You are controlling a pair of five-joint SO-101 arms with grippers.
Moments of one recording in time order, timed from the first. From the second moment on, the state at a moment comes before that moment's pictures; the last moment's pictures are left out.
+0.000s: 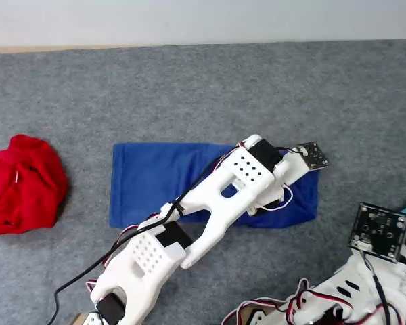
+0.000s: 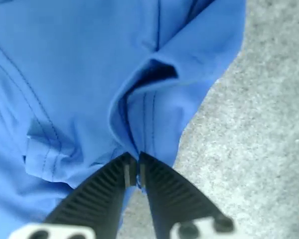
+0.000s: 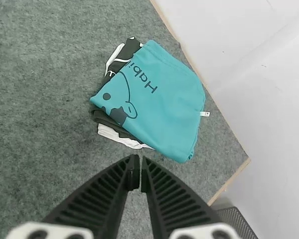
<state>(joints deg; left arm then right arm) 44.3 43.3 -37.0 97.9 -9.5 55.7 -94.9 42.3 89.8 38.1</state>
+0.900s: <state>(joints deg) 34.1 57.9 -53.7 98.5 -9.5 55.7 -94.9 42.3 89.8 38.1</state>
